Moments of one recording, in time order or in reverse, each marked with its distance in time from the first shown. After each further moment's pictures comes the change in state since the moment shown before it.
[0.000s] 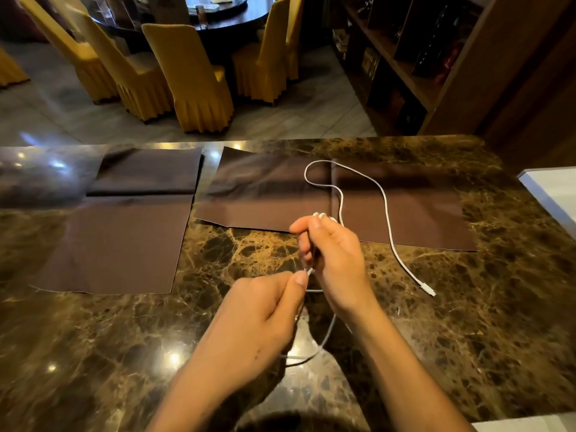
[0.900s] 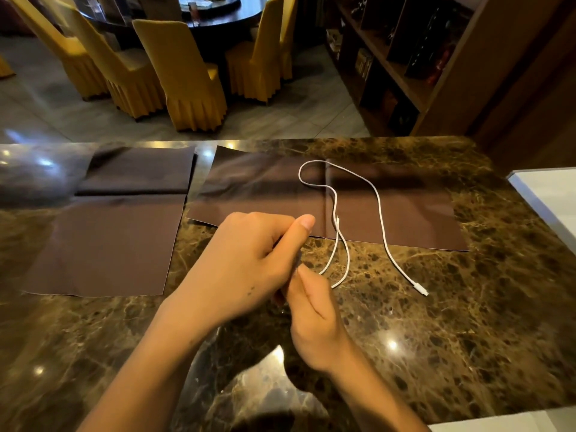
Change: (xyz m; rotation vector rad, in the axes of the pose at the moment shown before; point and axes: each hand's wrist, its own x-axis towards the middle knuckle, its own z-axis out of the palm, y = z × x) left_hand 0.050 0.021 -0.033 0.130 0.072 0.256; right_hand -0.046 0.023 0.019 -0.246 -0.085 -0.139
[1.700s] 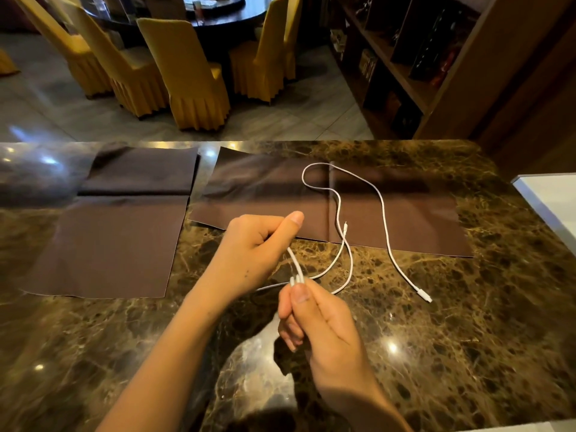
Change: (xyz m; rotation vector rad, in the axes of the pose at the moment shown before) left_hand 0.014 -0.048 0.027 -0.262 0.072 -0.111; right_hand -0.022 -0.031 -0.002 0.272 -0.041 0.213
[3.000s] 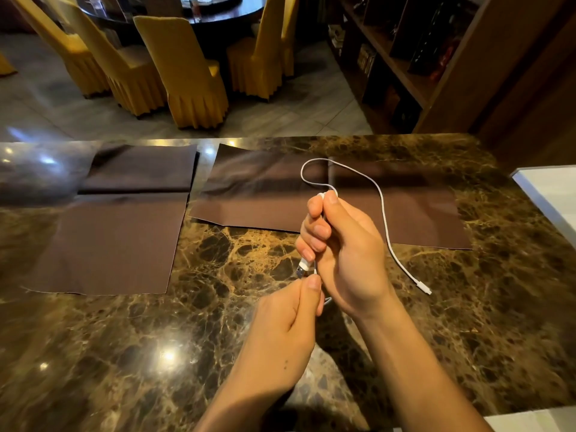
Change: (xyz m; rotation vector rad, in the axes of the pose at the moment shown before) left_hand -0.082 0.031 0.050 -0.131 0.007 -0.226; right_hand 0.066 -0.040 -0.021 0.391 0.024 -0.049
